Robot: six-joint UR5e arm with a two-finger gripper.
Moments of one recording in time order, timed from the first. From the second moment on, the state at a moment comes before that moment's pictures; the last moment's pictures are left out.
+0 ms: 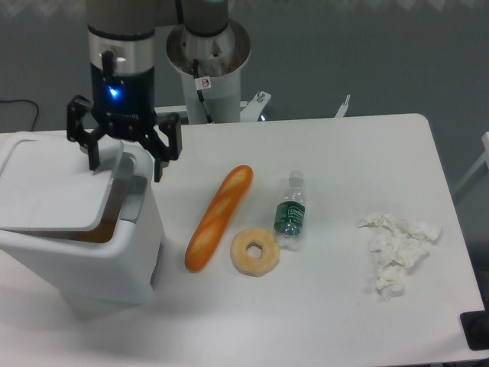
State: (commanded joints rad) arm 2.19 -1.67 -1.50 -1.16 1.40 0.29
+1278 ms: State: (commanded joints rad) arm 2.21 -1.73 -1.49 -1.16 1.40 0.28
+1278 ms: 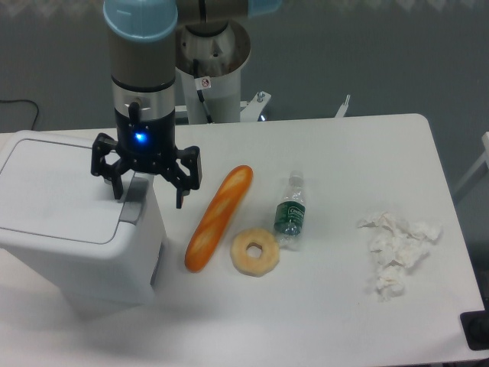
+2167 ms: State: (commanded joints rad) arm 2.55 -1.72 -1.50 -1.17 1.40 0.70
